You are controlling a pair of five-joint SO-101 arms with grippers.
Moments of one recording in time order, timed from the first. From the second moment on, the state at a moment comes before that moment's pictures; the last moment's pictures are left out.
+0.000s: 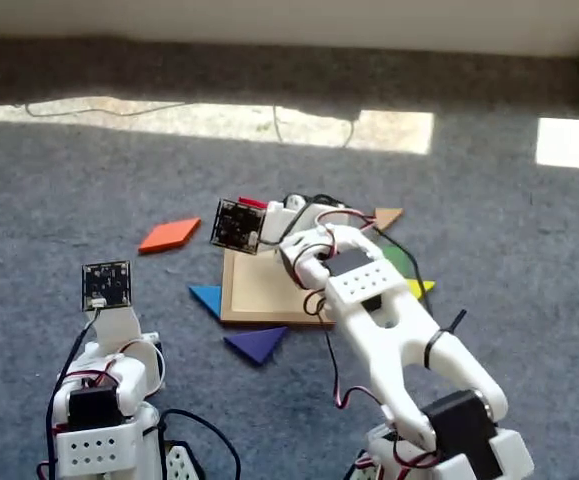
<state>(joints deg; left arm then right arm) -13.7 -101.9 96.0 76.1 5.2 -30.5 -11.2 45.1 11.5 61.8</state>
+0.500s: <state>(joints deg) -13.7 -101.9 96.0 76.1 5.2 -31.1 -1.8 45.1 6.6 62.0</state>
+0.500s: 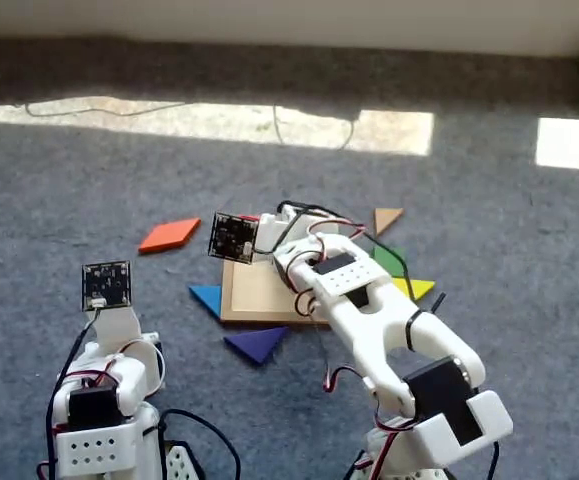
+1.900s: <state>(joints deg) -13.7 -101.9 96.0 76.1 5.2 -12.7 -30.0 45.1 58.7 -30.2</state>
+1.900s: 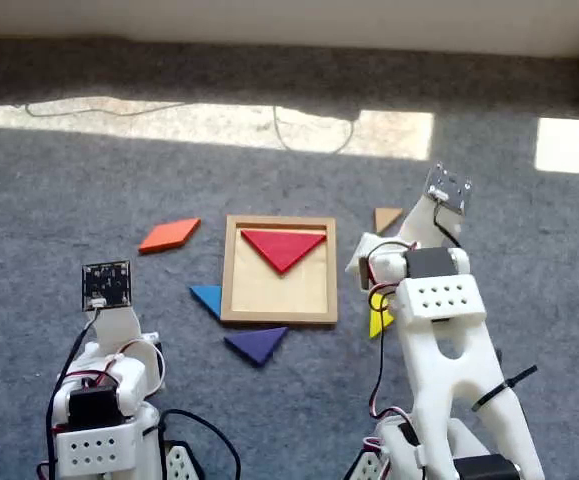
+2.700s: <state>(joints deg) -13.7 -101.9 96.0 76.1 5.2 -9.1 -0.5 27.9 64.7 -39.6</state>
